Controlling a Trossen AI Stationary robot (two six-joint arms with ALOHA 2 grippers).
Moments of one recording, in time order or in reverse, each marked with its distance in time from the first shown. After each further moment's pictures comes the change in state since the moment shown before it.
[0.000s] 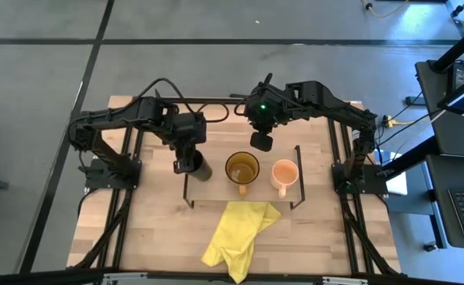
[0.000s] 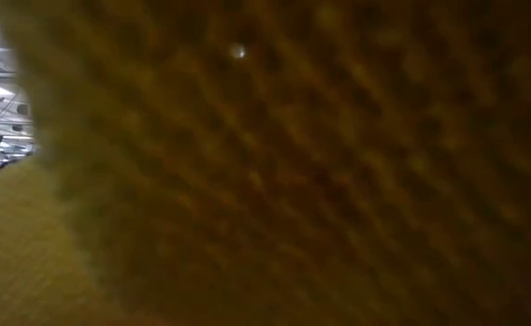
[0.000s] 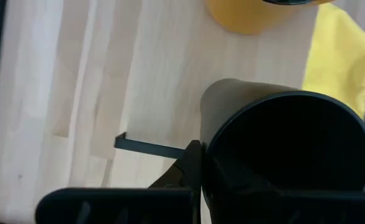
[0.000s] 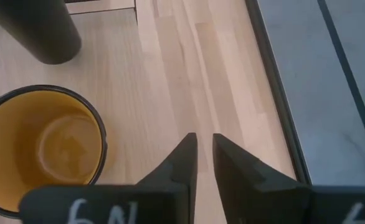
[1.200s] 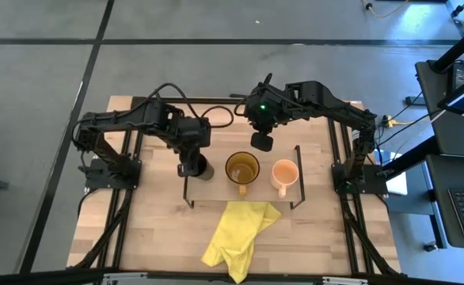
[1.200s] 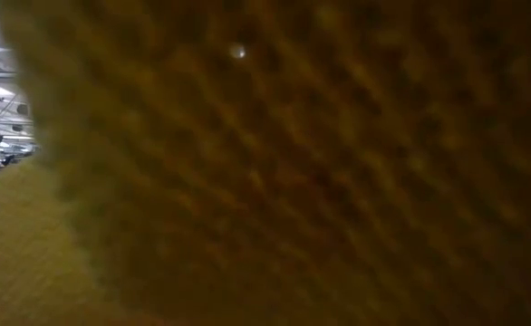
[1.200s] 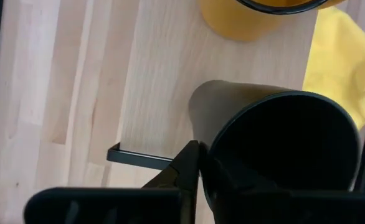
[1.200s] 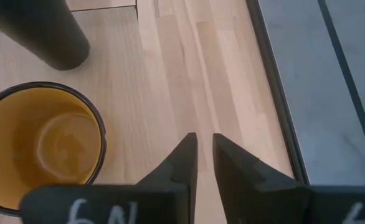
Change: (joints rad) left arm -0.027 0.034 -0.001 0.031 -0.020 -0.010; right arm 0.000 0.001 0.000 -0.002 0.000 -0.016
